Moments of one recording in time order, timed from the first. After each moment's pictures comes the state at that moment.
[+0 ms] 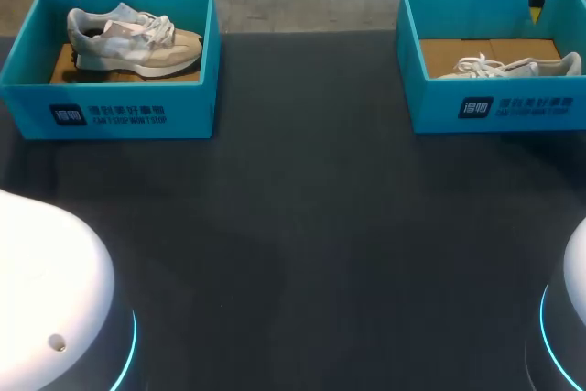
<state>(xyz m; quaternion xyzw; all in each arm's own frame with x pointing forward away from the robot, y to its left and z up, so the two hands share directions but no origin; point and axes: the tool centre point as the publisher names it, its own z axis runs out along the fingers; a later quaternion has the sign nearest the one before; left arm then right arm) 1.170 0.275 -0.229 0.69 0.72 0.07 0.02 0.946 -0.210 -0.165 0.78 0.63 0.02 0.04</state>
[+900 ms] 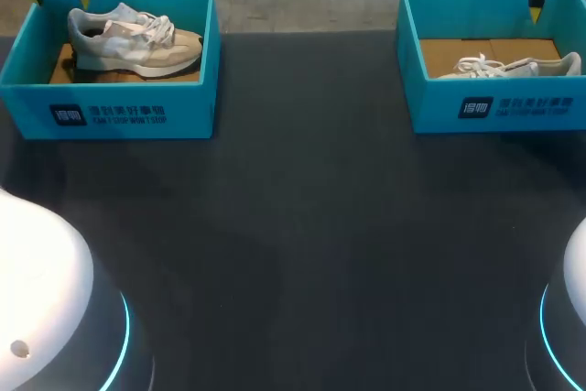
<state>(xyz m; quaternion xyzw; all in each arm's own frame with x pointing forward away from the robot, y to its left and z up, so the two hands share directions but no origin) 1.207 0.279 -0.280 0.72 0.69 0.07 0.03 0.946 -0.210 -0.165 0.78 0.63 0.02 0.04</state>
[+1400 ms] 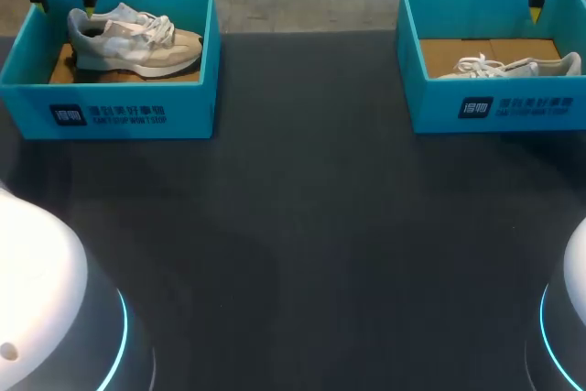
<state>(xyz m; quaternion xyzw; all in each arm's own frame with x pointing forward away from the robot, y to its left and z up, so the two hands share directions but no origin) 1.210 0.277 -0.299 0.73 0.68 0.07 0.02 0.946 -0.210 -0.165 0.78 0.63 0.02 0.04</state>
